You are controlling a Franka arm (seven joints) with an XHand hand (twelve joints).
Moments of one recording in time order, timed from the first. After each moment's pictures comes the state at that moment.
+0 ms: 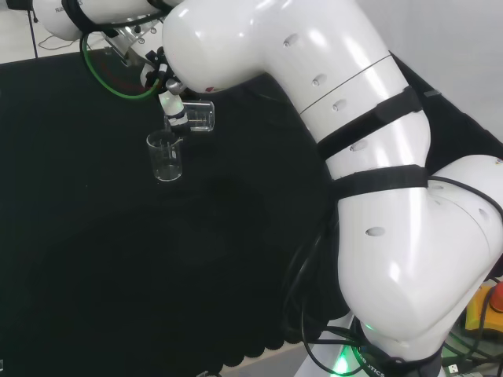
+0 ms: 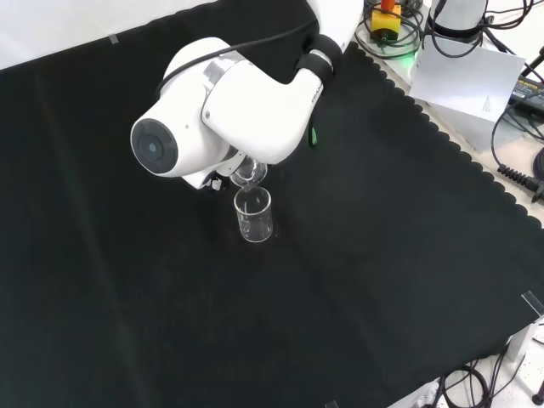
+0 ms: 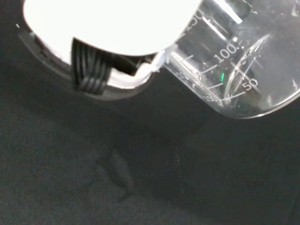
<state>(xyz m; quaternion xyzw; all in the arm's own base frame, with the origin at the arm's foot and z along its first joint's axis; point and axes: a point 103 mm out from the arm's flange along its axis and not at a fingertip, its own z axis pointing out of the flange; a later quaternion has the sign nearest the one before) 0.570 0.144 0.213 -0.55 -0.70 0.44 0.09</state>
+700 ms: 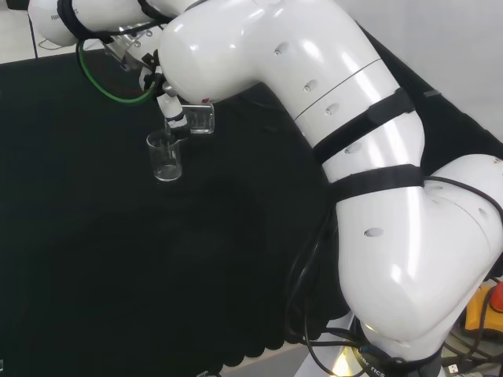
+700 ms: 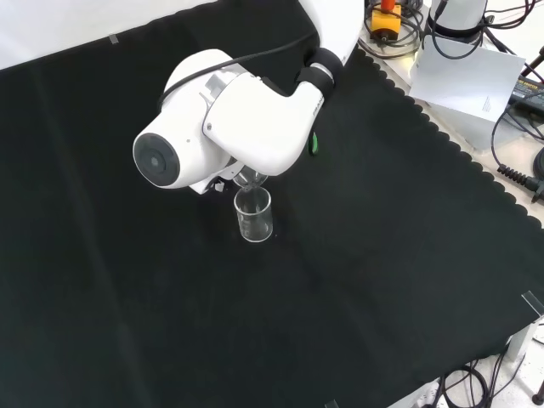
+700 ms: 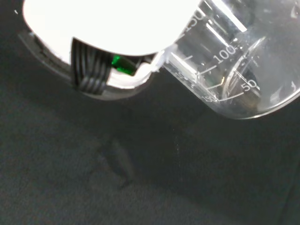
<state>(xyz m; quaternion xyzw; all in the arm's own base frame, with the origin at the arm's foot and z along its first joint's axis) 0.566 0.149 0.211 -0.55 -0.69 0.46 0.09</state>
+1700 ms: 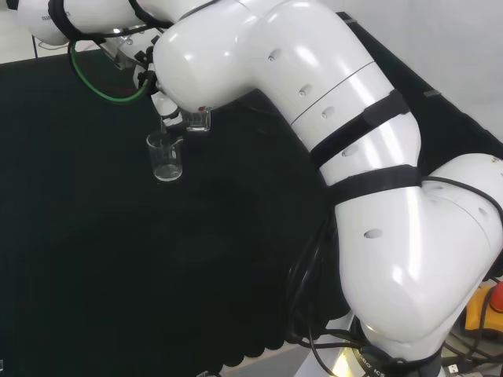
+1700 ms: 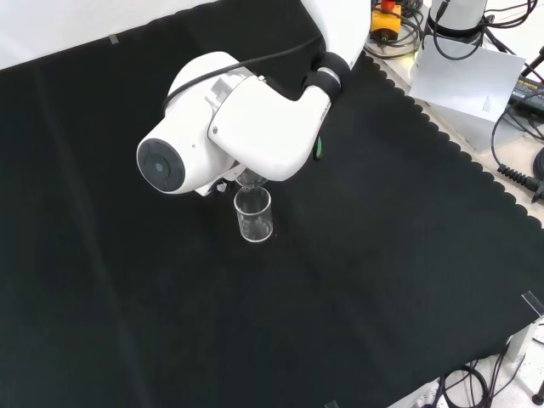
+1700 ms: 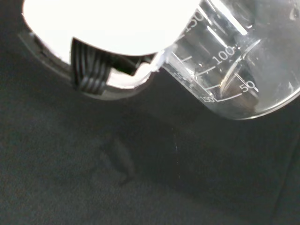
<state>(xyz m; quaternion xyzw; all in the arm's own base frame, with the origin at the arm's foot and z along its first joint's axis) 0.566 0.159 0.220 -0.55 -0.68 0.47 0.08</state>
